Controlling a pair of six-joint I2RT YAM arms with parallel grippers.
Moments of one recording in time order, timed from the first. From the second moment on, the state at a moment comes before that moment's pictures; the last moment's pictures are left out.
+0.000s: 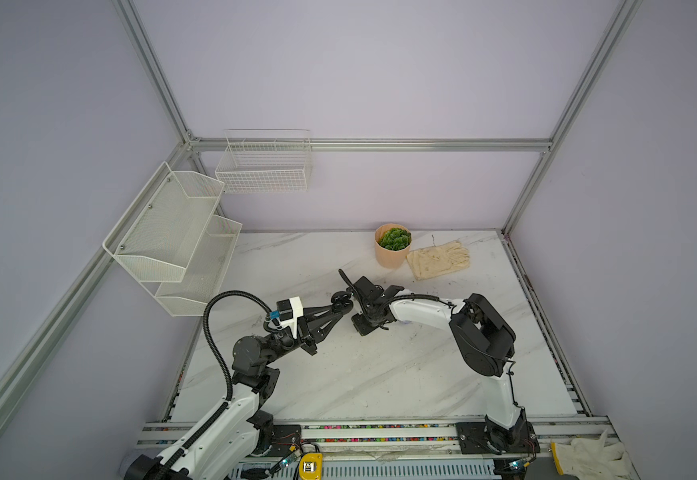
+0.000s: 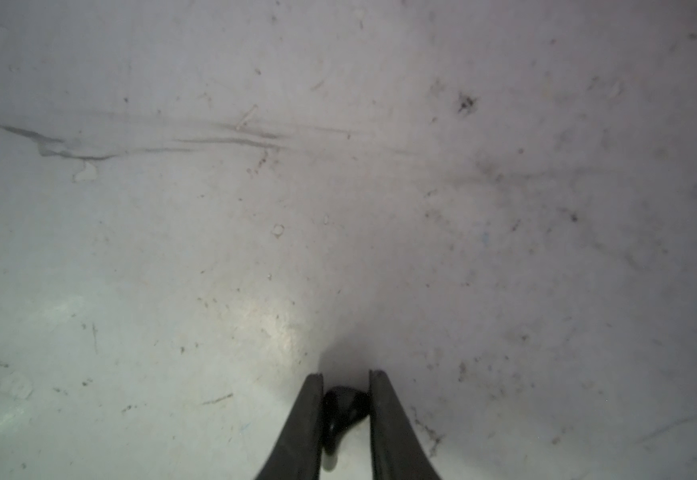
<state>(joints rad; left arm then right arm) -0.34 0.81 0.27 1.01 0.75 -0.39 0.85 2.06 1.45 -0.57 -0.02 0.23</state>
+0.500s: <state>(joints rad) -0.34 0.85 0.27 1.03 0.71 -0.41 0.82 1.87 1.37 -0.56 0.05 0.30</state>
